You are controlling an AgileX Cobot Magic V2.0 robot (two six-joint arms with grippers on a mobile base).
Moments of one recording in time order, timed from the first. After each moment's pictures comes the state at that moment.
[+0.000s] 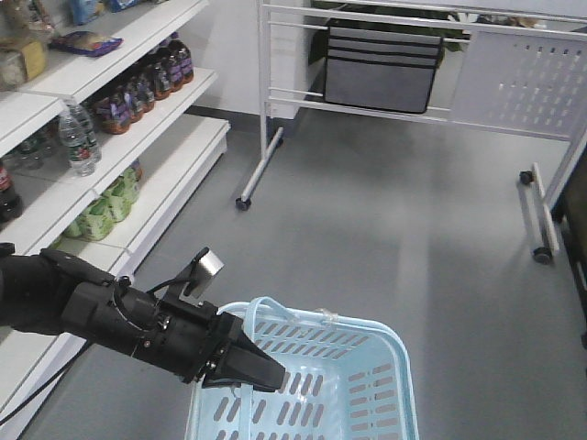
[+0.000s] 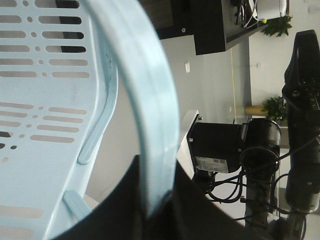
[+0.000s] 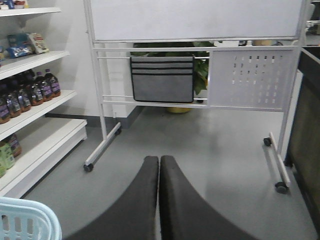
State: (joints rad) left arm -0.29 1.82 -0.86 -1.42 1.14 0.93; right arm -0.04 -0.01 0.03 0.01 0.14 0.04
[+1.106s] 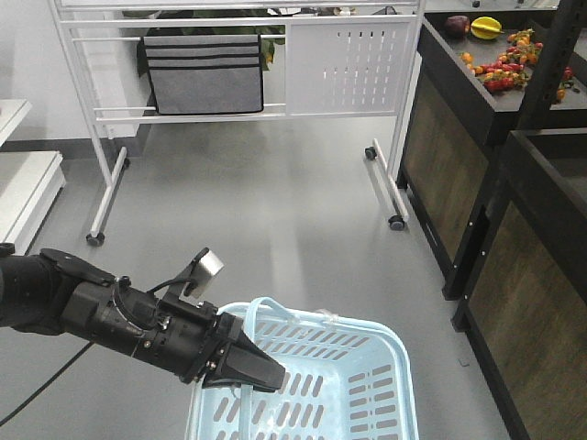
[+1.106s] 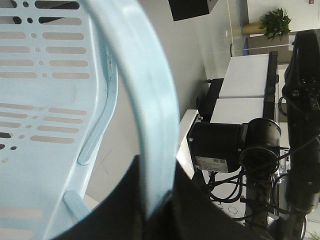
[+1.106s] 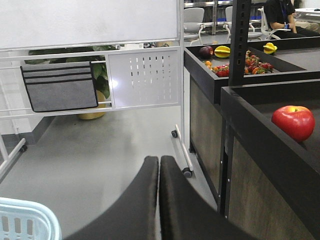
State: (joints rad) left arm -0.29 1.82 -0.86 -1.42 1.14 0.93; right arm -0.04 -0.01 0.03 0.01 0.14 0.04
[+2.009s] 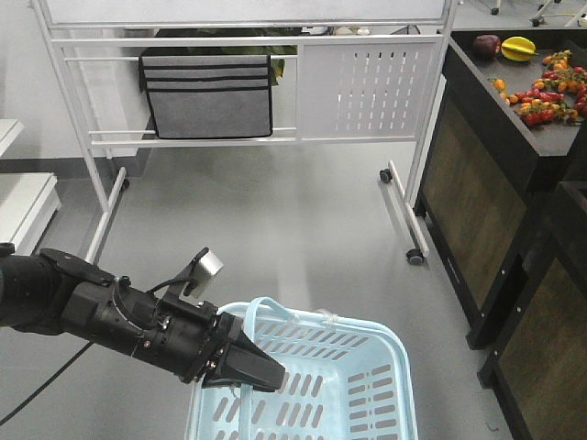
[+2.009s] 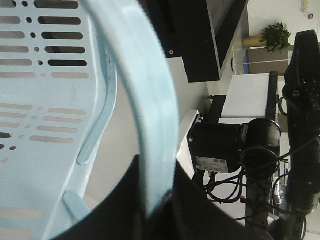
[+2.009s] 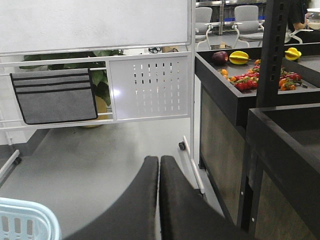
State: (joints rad) left arm -0.29 1.82 -0.86 -1.42 1.14 0.93; right arm -0.04 -0.01 0.03 0.01 0.14 0.04
